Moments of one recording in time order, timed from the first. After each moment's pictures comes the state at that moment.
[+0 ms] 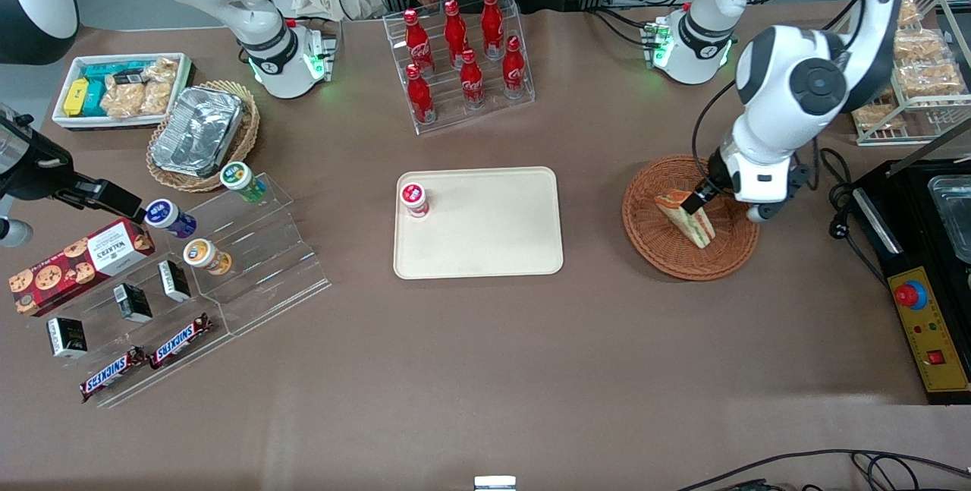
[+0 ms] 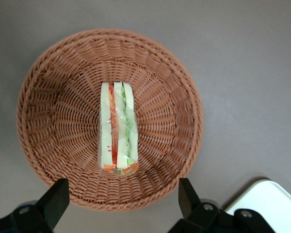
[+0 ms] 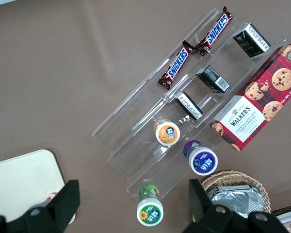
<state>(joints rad) -0.21 -0.09 -0.03 -2.36 -0.03 2.26 -0.96</state>
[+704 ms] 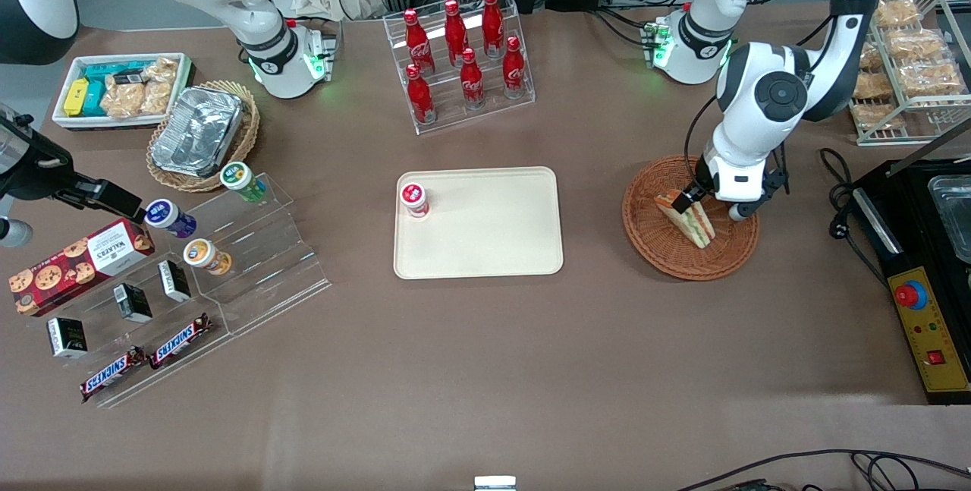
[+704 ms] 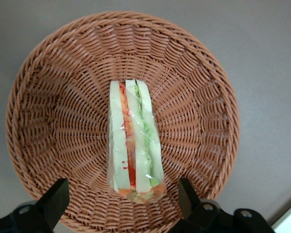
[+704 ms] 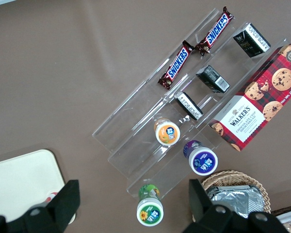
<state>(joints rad) -0.22 -0.05 -0.03 -2.49 0.02 2.43 -0.97</state>
